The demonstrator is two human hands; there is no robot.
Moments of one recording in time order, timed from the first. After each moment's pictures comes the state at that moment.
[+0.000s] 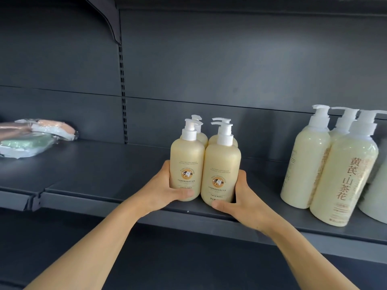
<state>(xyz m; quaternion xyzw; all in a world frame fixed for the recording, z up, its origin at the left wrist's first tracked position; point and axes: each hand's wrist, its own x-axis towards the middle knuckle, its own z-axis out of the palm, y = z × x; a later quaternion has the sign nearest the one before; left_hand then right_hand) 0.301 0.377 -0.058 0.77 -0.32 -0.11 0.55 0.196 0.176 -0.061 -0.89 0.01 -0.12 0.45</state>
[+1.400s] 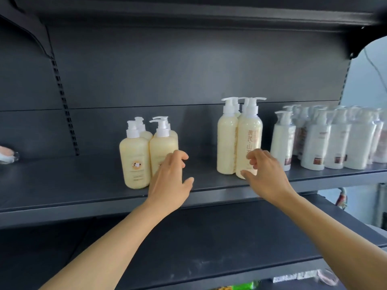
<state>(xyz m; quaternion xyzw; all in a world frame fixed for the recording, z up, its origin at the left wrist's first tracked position) 0.176 0.304 -0.035 0.82 -0.41 0.18 0.36 0.048 0.115 -0.029 -0.89 0.26 -0.34 0.17</state>
